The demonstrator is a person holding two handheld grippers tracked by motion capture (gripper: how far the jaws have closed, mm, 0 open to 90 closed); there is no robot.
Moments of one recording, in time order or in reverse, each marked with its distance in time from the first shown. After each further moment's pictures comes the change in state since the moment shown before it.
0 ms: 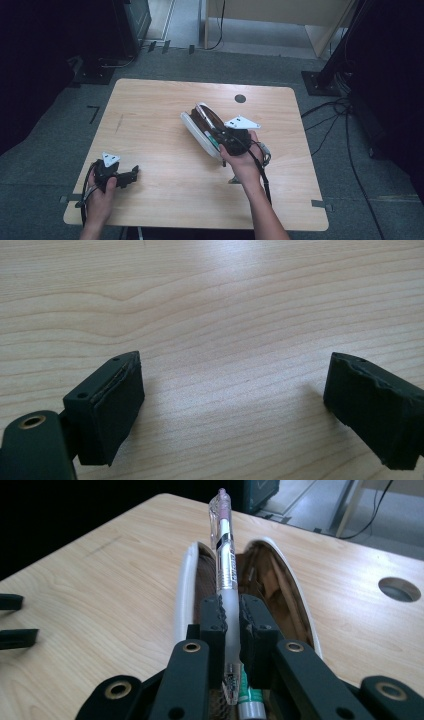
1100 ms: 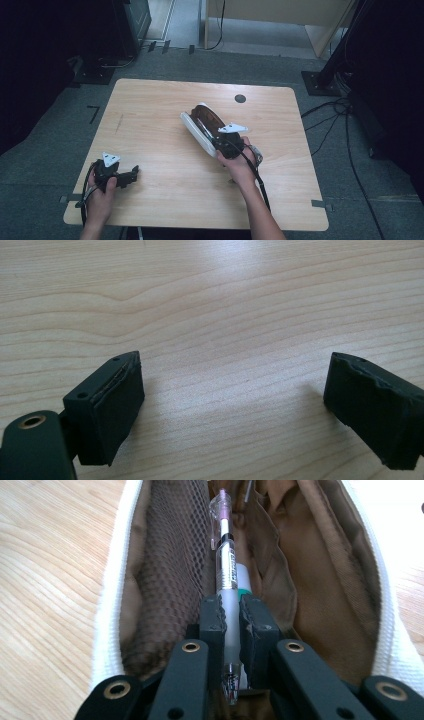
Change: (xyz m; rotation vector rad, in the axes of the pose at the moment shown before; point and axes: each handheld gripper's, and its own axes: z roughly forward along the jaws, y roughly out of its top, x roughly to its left) left arm 0.000 0.000 0.000 0.000 0.000 0.000; right arm -0.014 -0.041 0.052 0.177 -0.025 0.009
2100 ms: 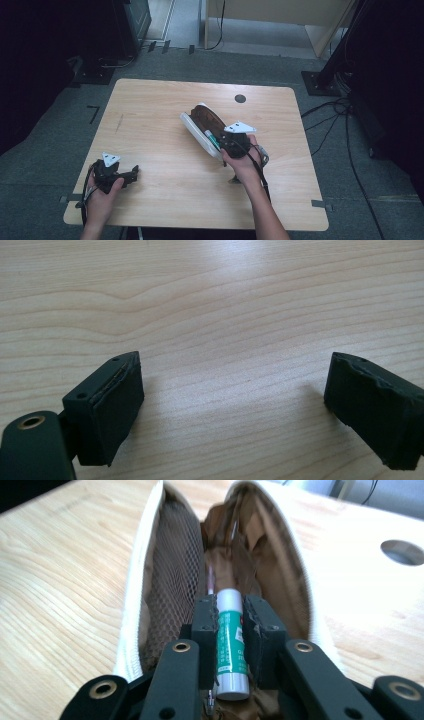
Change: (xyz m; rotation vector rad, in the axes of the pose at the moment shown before) left arm -0.002 0.000 0.000 -0.003 0.018 -0.022; right arm -0.005 0.006 -0.030 -0.110 -0.005 -0.026
